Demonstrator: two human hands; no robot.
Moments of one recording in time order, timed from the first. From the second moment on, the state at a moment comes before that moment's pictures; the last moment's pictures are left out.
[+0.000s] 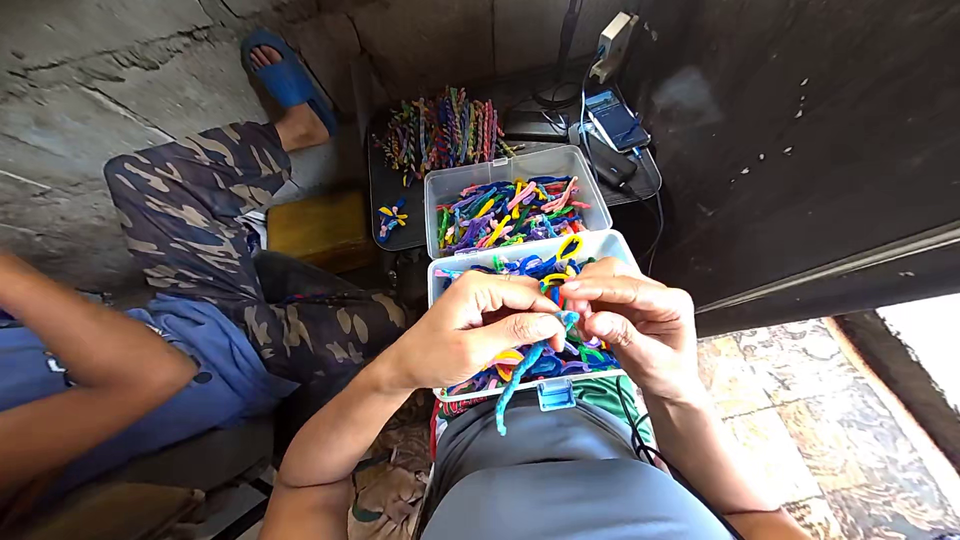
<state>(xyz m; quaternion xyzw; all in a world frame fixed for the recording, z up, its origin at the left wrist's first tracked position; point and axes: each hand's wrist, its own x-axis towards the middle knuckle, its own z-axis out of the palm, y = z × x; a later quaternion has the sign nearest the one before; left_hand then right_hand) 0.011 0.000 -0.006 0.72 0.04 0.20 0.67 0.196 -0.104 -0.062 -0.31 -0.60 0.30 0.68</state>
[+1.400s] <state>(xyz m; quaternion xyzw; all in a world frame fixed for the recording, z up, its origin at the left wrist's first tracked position) 0.021 -0.013 -0.015 0.94 0.06 0.29 -0.17 0.174 -0.100 -0.067 -0.57 -0.66 -0.02 0.49</state>
